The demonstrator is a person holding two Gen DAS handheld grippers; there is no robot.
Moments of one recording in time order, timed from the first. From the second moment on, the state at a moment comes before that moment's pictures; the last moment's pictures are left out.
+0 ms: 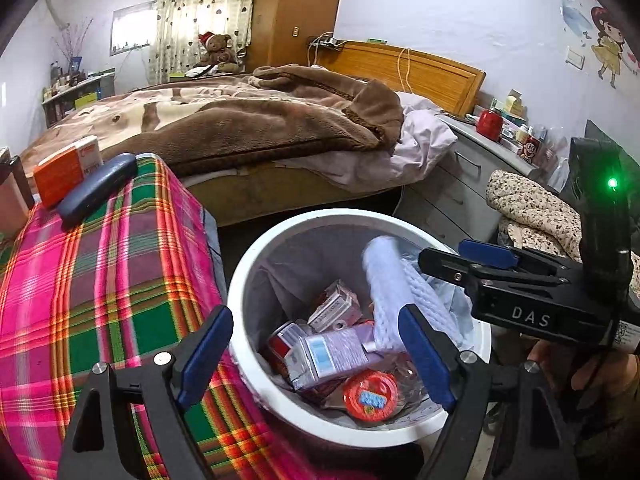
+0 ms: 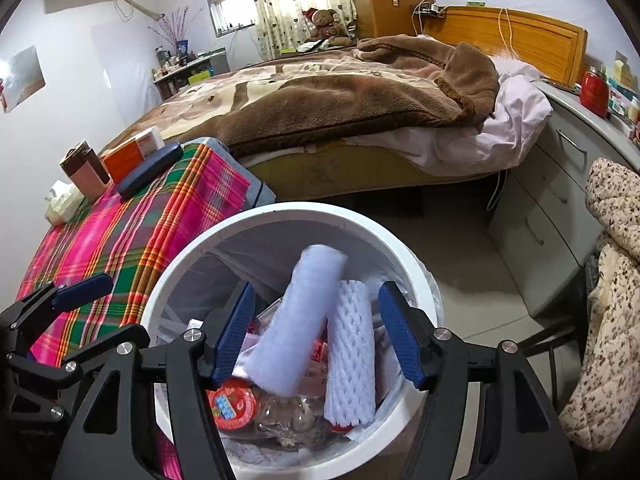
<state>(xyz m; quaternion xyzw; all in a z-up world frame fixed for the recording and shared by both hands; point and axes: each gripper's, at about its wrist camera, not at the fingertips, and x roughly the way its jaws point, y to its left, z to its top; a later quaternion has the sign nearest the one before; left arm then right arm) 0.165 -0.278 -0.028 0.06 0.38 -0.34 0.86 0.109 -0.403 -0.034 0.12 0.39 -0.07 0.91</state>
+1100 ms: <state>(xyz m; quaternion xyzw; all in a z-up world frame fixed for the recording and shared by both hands) 0.065 -0.148 0.011 0.05 0.29 -0.17 0.94 0.022 -0.307 0.004 0.10 0.27 -0.08 0.95</state>
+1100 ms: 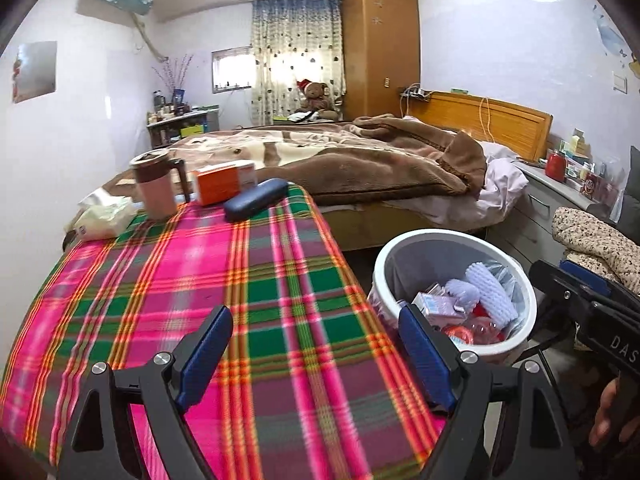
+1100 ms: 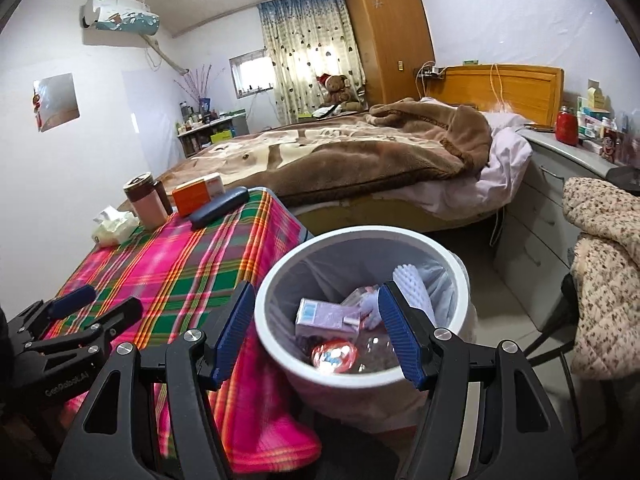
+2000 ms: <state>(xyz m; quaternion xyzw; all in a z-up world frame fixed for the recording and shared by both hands) 0.011 -0.098 0.000 0.06 0.26 -0.12 0.96 -0.016 -0.246 -0.001 0.06 0.23 -0.10 0.97</state>
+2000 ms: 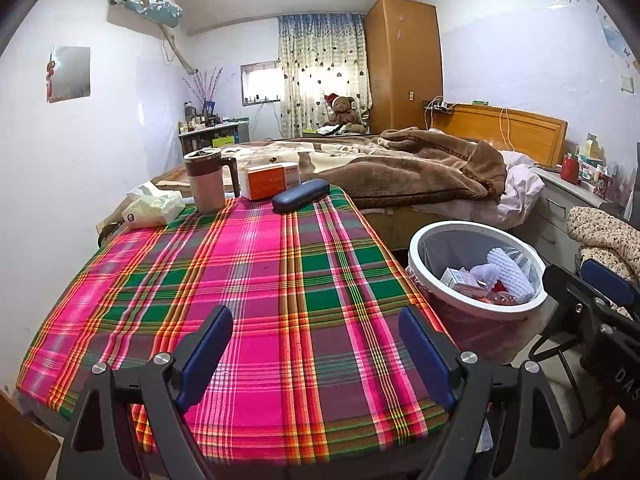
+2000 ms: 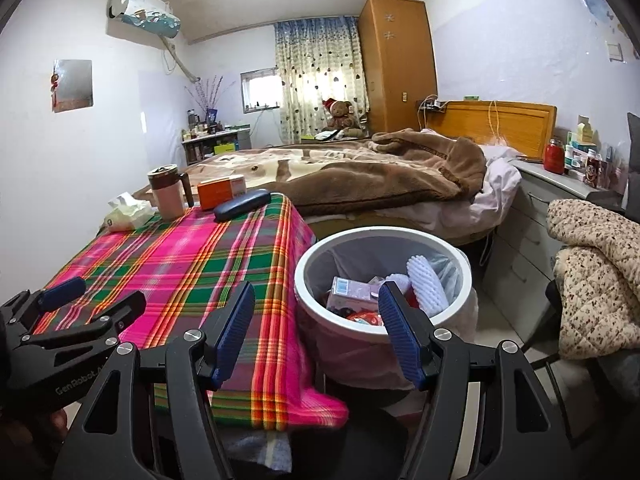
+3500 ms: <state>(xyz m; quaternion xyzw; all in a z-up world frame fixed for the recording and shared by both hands) 0.013 -0.088 0.001 0.05 0.26 -0.11 0.96 -0.015 -0.243 -0.003 0.07 0.23 -0.11 0.96</state>
